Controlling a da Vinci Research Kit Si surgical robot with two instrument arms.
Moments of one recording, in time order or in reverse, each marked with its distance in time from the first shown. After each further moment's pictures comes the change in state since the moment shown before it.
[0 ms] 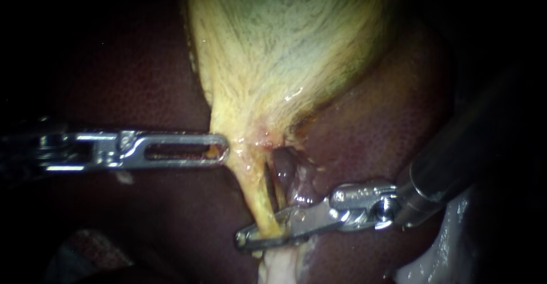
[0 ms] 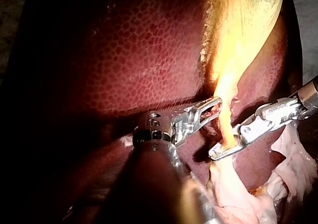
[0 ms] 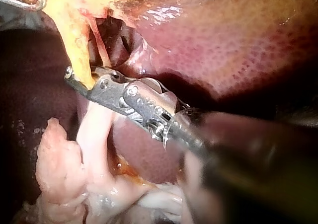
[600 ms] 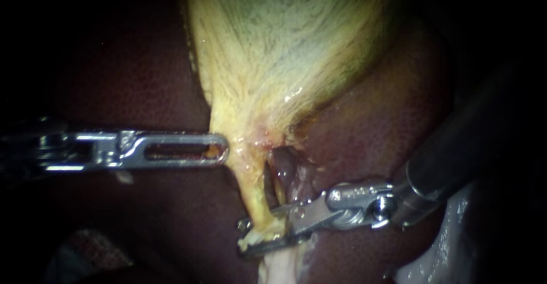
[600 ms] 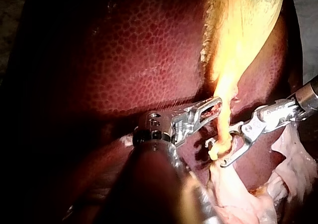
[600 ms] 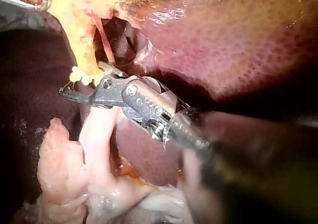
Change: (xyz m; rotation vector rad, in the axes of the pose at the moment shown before) right arm 0.001 0.000 0.001 0.010 0.104 -0.062; left arm 0.000 0.000 0.000 0.000 0.001 0.000
